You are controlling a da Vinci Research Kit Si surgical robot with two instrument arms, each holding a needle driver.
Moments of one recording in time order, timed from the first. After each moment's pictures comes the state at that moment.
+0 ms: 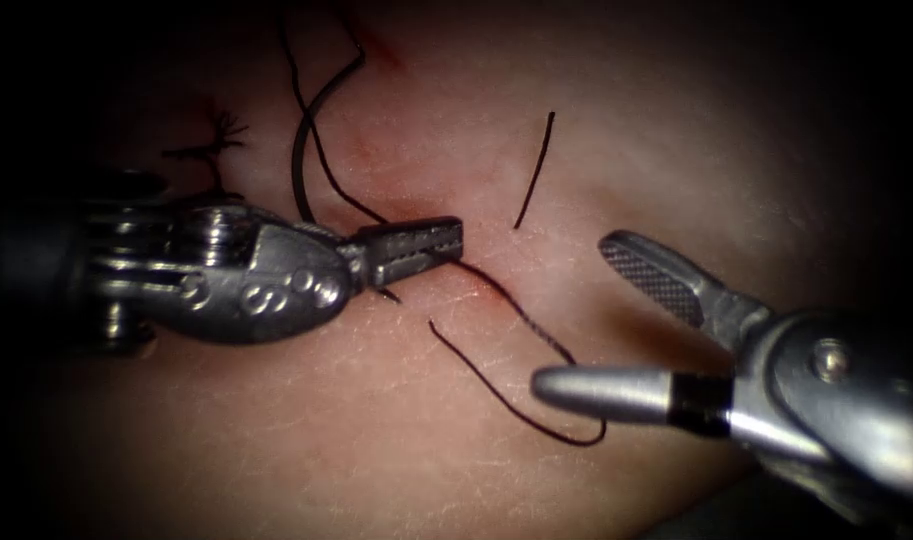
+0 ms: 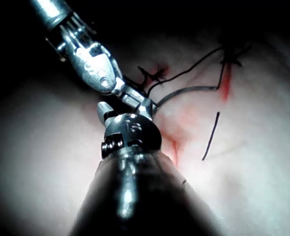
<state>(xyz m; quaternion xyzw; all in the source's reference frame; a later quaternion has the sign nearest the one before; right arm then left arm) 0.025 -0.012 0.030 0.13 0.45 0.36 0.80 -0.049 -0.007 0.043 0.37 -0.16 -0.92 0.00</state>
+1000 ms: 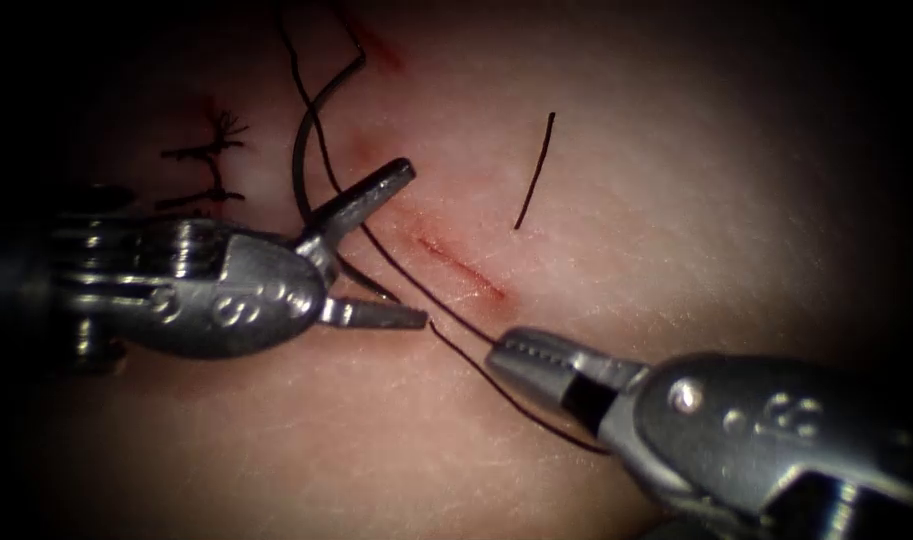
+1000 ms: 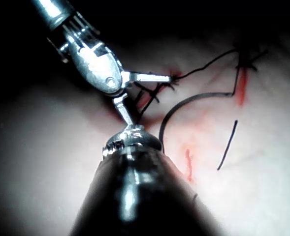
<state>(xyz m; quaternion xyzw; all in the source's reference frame) 0.027 -0.014 0.032 0.09 0.37 0.37 0.85 -0.048 -0.007 0.041 0.41 -0.13 -0.90 -0.04</state>
